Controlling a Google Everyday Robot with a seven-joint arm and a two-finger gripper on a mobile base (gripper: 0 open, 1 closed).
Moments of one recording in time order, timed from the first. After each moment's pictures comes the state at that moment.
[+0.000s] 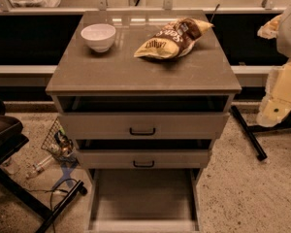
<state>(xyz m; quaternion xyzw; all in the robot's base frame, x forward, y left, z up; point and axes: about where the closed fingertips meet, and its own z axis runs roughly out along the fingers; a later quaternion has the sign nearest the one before) 0.438 -0.214 0.987 -0.60 0.78 -0.05 0.18</state>
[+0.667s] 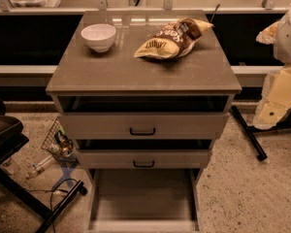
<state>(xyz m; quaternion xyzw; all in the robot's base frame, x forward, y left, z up) 0.444 -0.217 0.973 -0.60 0.78 -0.04 0.18</state>
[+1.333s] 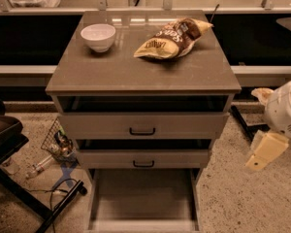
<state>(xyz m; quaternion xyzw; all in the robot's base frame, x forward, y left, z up) 0.434 -0.242 0.844 -0.57 0.79 0.00 0.22</state>
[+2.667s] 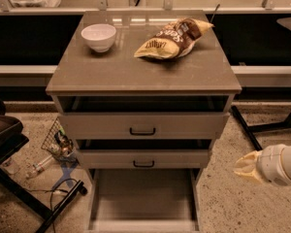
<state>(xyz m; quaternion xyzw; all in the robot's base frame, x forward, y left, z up) 0.427 -0.279 0.671 -0.53 0.80 0.07 0.28</state>
